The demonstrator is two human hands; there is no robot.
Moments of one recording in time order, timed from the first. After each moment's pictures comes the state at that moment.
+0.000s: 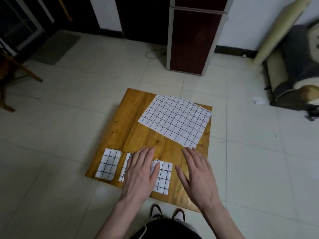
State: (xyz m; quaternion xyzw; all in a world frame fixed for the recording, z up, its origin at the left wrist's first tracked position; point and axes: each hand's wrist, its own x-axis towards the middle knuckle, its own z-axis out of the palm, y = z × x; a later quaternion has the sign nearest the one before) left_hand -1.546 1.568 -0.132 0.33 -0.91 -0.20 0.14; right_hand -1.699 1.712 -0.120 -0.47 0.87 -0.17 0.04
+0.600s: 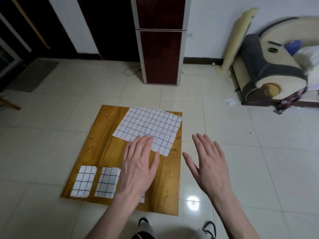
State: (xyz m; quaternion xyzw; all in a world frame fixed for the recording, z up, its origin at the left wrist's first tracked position) left_hand -1.661 1.652 -0.062 0.27 -0.94 -0.12 0.18; right_hand -1.806 1.828 -0.051 -0.38 0.91 -0.16 -0.09
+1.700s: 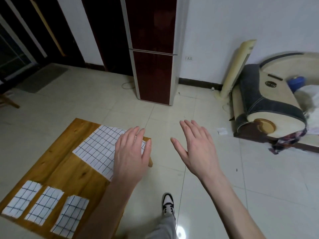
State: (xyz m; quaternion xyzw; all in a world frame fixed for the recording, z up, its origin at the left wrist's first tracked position) left_hand -1.999 1.771 -0.026 0.39 -0.89 -0.09 0.23; right_hand -2.172 1.900 -0.006 -0.49 0.85 -0.18 -0.09
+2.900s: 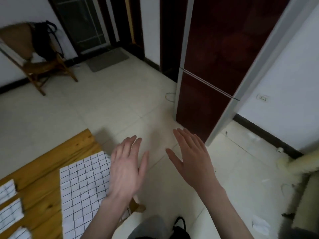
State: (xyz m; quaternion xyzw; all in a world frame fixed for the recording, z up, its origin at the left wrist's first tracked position) left_hand -2.327 1.452 -0.030 0.61 -0.76 -0.04 0.21; right_hand -2.543 1.460 -0.020 -0.72 0.66 -0.20 0.04
